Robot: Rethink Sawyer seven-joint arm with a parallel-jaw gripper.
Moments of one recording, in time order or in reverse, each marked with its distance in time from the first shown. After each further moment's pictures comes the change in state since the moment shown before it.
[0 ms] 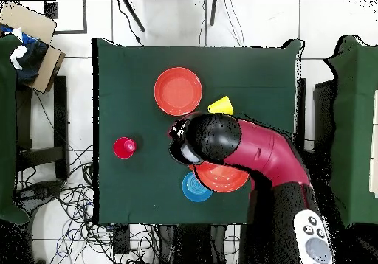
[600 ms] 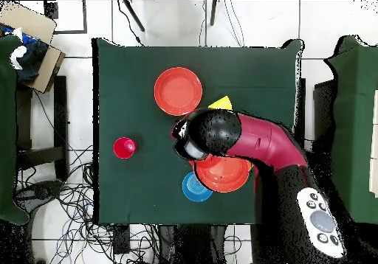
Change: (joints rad) arm -0.088 0.076 0.125 -0.011 -0.094 0.000 0.000
